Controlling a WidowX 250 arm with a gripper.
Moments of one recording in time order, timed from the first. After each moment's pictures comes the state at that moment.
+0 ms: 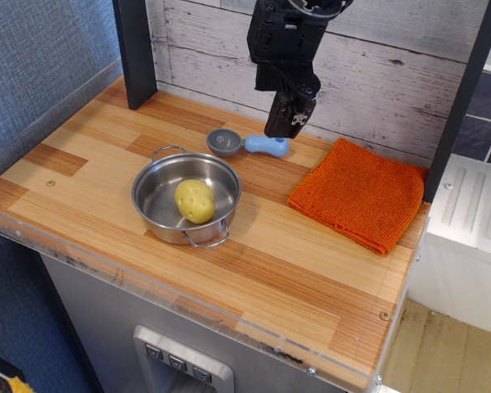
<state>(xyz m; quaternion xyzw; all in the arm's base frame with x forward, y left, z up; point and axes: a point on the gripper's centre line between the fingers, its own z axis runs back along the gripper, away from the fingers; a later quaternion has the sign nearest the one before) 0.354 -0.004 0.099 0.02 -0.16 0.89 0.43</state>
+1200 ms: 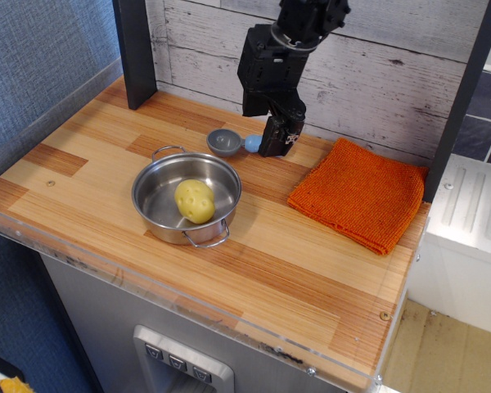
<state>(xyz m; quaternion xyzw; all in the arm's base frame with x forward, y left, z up) 0.376 0.019 0.052 0.03 -0.13 0.92 0.36</state>
